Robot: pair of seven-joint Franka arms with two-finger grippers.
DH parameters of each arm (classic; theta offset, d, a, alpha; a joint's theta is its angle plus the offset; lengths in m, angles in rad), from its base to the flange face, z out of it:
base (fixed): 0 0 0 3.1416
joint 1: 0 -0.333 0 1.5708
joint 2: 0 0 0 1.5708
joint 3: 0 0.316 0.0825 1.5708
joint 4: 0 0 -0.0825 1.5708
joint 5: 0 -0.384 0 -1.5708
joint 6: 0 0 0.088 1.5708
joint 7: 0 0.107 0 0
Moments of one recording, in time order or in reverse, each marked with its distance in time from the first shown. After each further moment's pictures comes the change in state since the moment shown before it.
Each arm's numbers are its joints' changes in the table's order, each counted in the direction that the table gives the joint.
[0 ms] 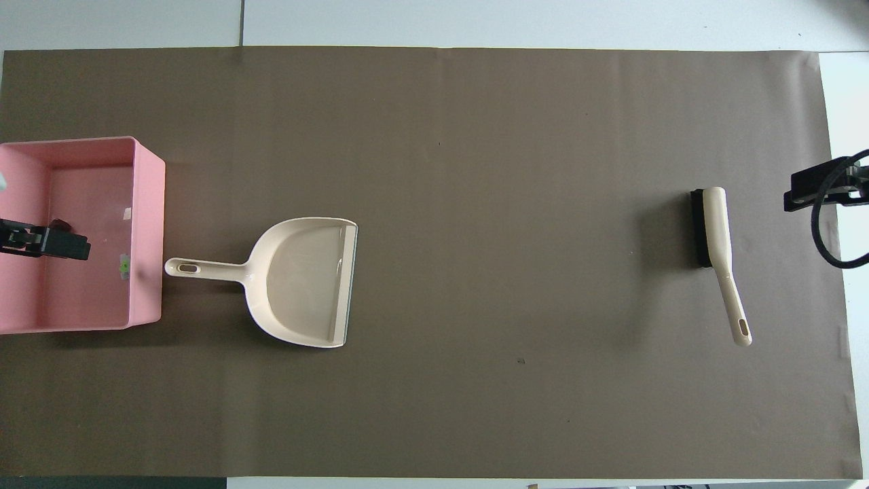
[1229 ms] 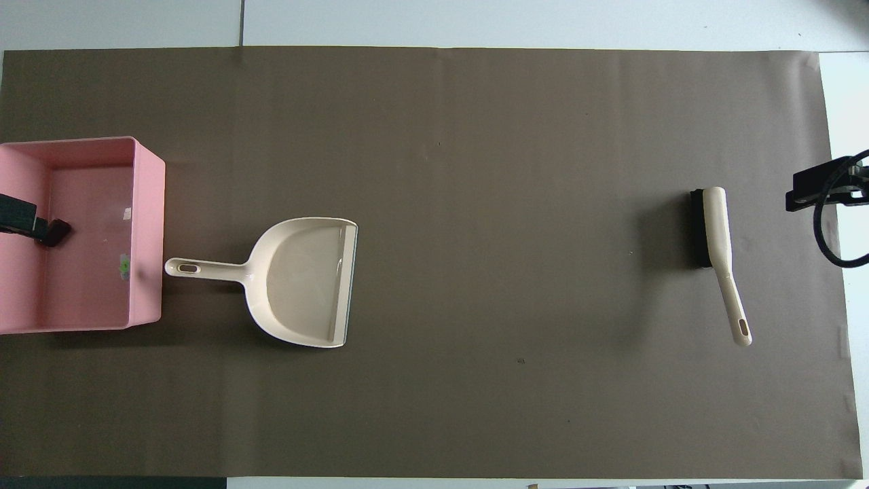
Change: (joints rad) left arm 0.000 0.108 -0.002 0.296 0.017 -0.252 -0.067; right arm 0.001 0.000 -0.002 0.000 0.000 0.001 0.000
